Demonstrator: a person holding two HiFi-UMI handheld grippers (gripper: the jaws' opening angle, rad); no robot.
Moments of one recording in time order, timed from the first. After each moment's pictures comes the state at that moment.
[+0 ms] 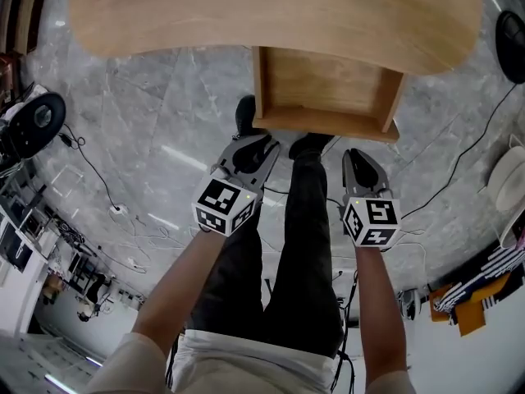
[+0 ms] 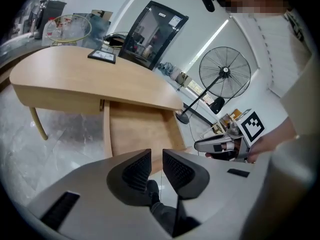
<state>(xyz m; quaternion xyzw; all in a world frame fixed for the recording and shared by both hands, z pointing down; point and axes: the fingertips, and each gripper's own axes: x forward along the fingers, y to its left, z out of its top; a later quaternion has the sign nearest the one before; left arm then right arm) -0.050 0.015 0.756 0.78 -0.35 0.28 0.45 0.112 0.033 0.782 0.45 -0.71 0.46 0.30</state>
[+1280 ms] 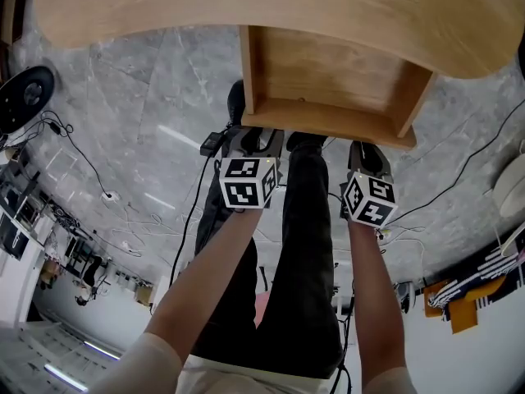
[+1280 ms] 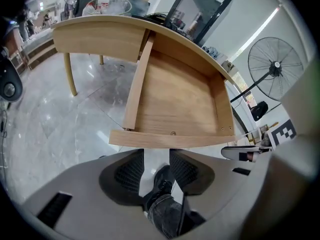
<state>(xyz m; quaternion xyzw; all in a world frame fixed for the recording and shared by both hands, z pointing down) -0.063 0.072 0.918 0.60 -0.48 0.35 0.54 0.152 0.079 0.924 0.50 -0.61 0.50 0.36</state>
